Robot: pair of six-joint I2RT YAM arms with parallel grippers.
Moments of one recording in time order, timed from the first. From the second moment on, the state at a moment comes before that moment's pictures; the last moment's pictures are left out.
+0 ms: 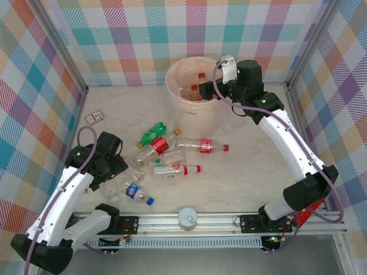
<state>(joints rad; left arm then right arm) -0.34 0.93 1.05 -1.49 -0.27 -1.00 0.45 1.51 1.66 -0.52 -0.14 0.03</state>
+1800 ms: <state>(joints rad) 0.23 1.28 0.63 -0.79 -0.08 -0.66 0.31 1.41 1.52 -0.53 -0.24 0.03</state>
